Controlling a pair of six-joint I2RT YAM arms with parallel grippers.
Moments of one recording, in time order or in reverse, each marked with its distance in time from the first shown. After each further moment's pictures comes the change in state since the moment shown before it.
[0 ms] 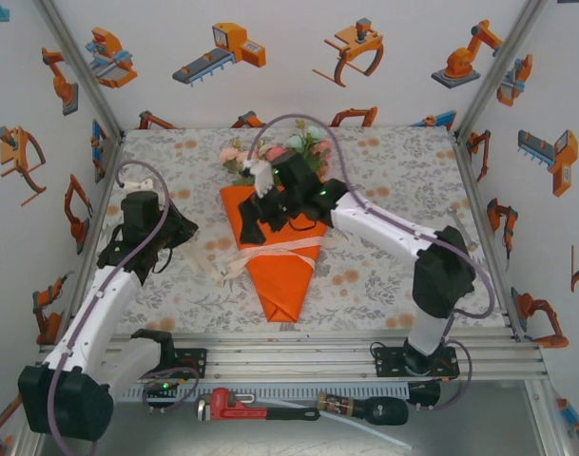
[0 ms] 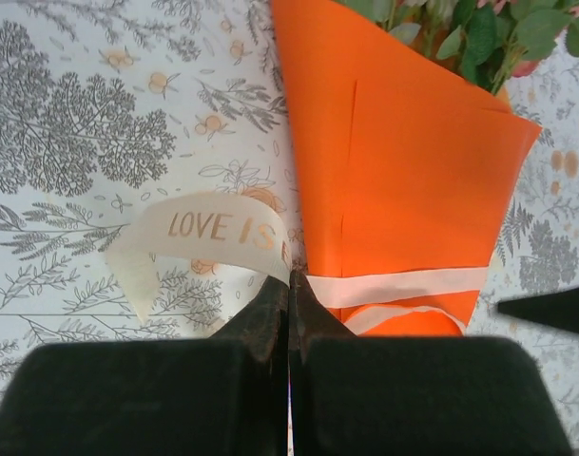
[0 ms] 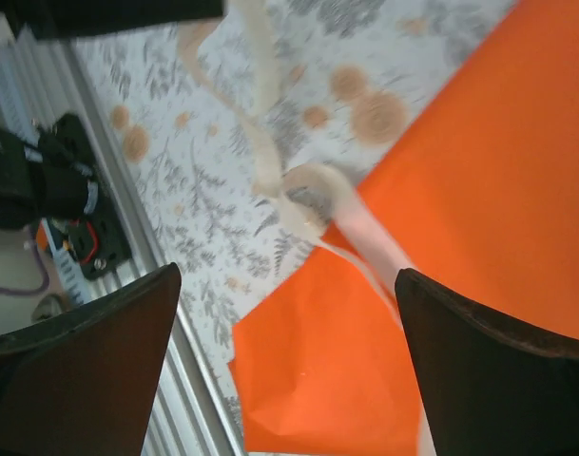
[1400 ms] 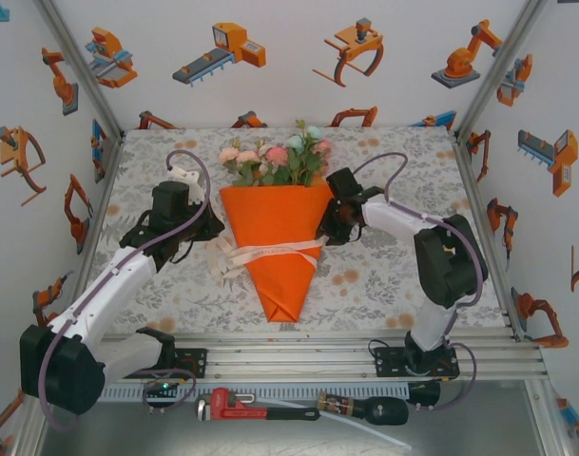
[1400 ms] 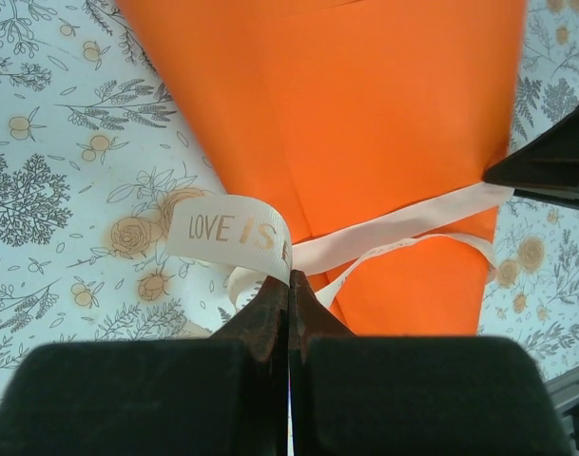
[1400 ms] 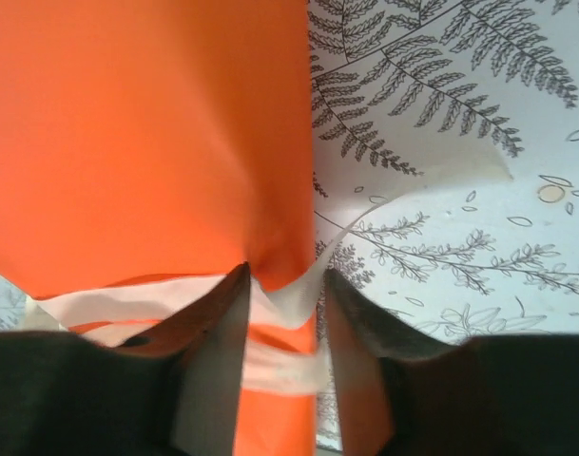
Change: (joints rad) left arm -0.189 0.161 0.076 0.045 0.049 0.204; right arm -0.291 0.032 -0.316 -0.138 0.371 0.762
